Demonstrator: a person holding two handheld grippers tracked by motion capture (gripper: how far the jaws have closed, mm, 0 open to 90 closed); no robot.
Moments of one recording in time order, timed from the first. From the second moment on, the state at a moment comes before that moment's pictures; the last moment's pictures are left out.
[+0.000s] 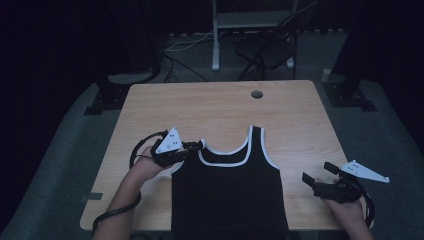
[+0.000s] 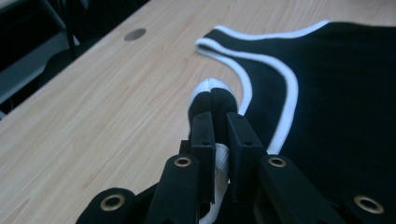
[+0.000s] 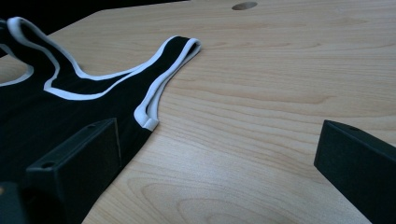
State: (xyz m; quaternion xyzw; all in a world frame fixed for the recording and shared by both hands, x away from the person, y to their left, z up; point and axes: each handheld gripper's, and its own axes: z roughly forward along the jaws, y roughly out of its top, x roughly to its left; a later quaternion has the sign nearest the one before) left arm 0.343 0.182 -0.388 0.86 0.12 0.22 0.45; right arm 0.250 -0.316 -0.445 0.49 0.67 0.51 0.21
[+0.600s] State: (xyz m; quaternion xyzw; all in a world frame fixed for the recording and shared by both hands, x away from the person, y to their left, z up) left arm 0.280 0.177 -0.394 0.86 0.06 0.24 0.45; right arm 0.250 -0.315 -0.445 0.49 0.67 0.51 0.21
